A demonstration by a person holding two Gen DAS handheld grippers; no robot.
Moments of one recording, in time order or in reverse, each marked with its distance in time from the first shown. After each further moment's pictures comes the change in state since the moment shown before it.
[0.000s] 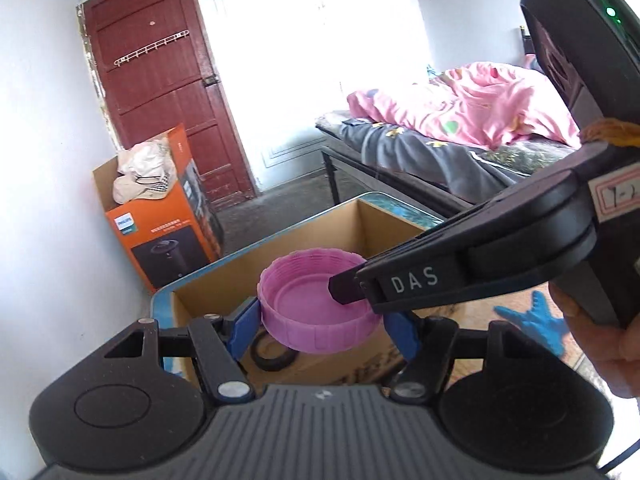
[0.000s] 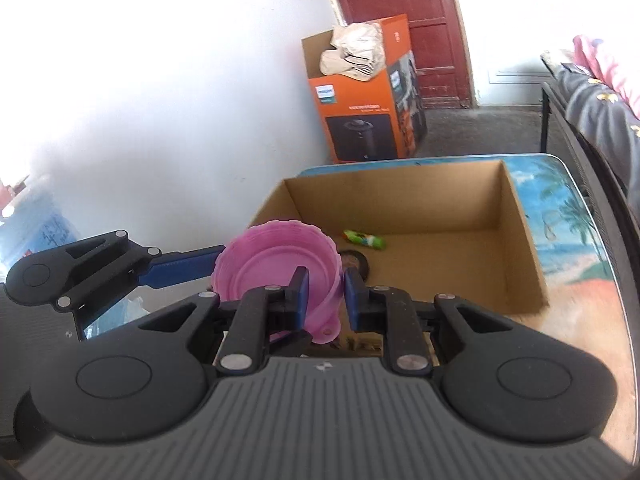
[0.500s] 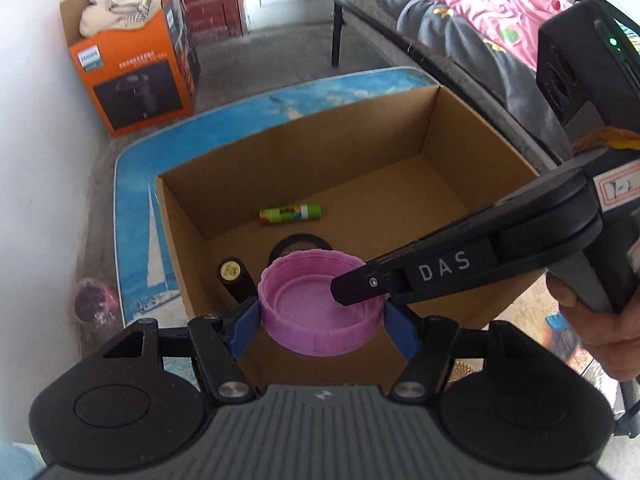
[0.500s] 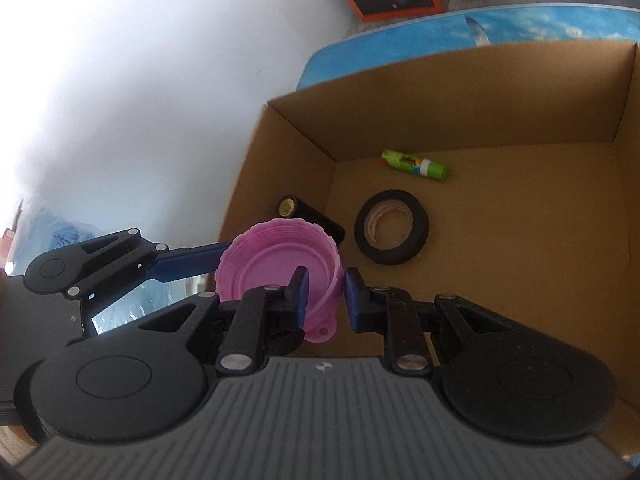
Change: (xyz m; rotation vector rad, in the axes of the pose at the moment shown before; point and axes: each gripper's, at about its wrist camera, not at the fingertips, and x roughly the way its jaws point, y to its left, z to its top) left arm 0.146 0.103 0.008 -0.191 0.521 -0.192; right arm 0.175 -0.054 0.050 0.271 0.509 0.139
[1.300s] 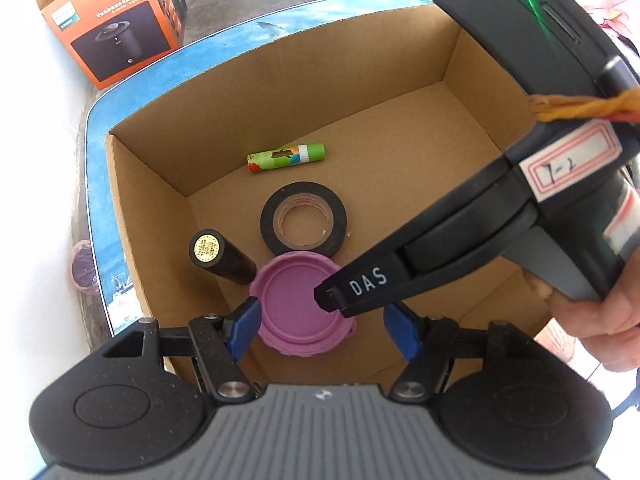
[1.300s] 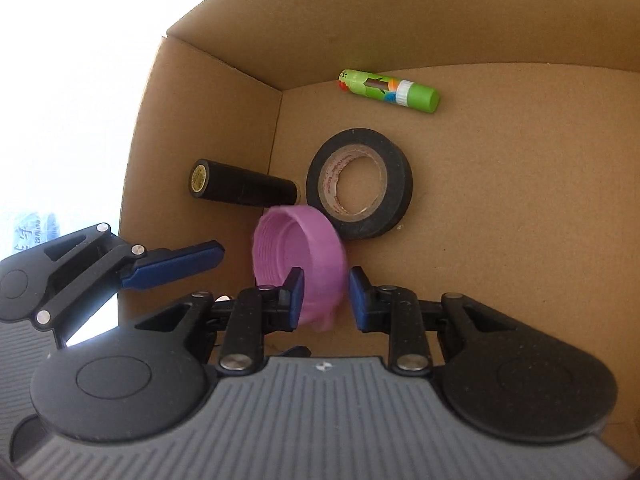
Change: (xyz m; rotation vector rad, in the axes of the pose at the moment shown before) left arm 0.046 -0.005 0.015 0.038 0.212 0.022; right arm 0.064 -0.019 0.019 0.074 0.227 -0.022
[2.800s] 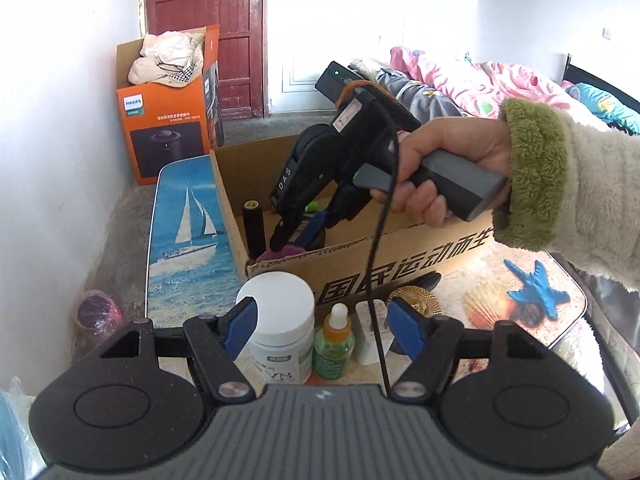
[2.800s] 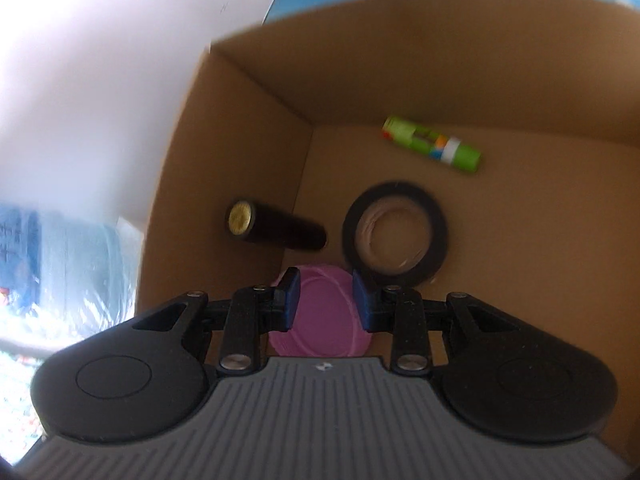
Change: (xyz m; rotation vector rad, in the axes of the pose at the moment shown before) left arm -0.089 -0.022 -0.197 -0.118 -0.569 -0.010; right arm 0.015 0.039 0.012 -0.101 -0.022 -0.061
